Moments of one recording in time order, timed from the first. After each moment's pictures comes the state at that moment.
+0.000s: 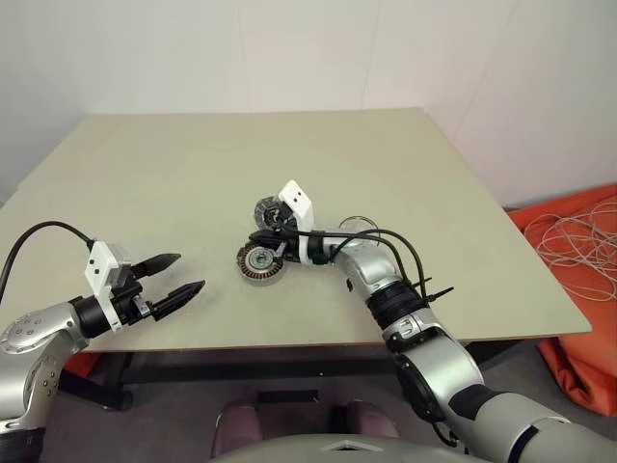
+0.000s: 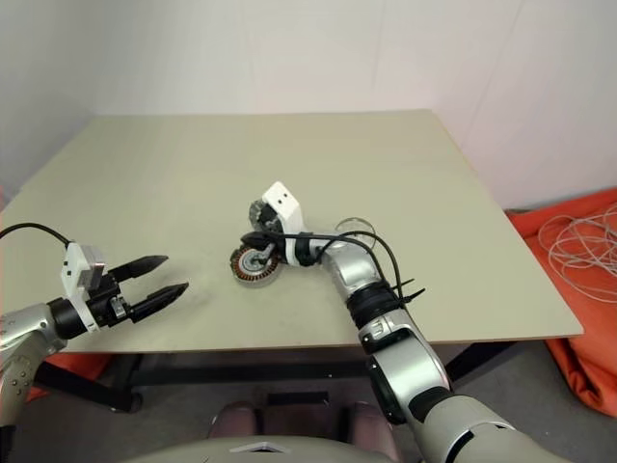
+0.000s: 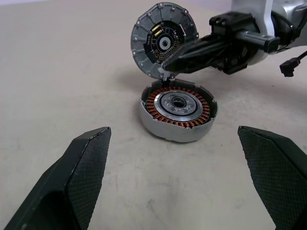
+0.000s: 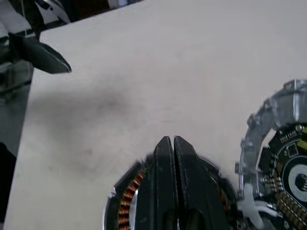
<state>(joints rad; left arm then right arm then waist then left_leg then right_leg) 0.16 0.66 0.37 -0.21 -0.57 0.38 -1.01 -0.72 0.02 0.23 0.57 0.14 0.31 0.85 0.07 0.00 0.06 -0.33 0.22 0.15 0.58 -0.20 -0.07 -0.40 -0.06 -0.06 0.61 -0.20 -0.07</state>
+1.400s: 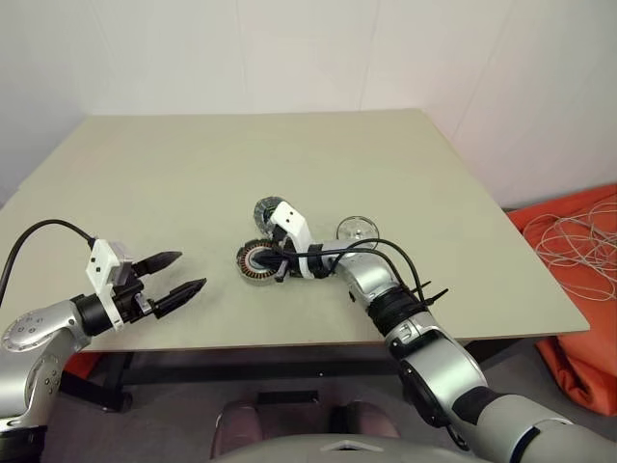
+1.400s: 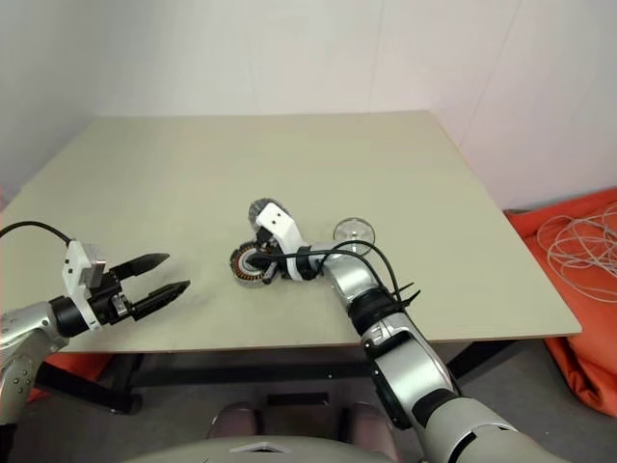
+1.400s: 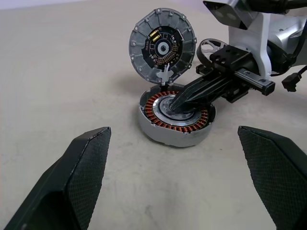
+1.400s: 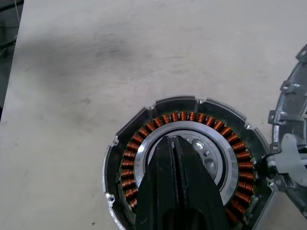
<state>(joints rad) 0.16 0.66 0.36 -0.22 -0.59 0.38 -1.00 -0.71 0.00 0.30 0.64 0.05 0.28 0.86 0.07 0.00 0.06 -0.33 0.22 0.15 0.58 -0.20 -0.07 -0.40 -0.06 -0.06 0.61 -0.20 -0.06</state>
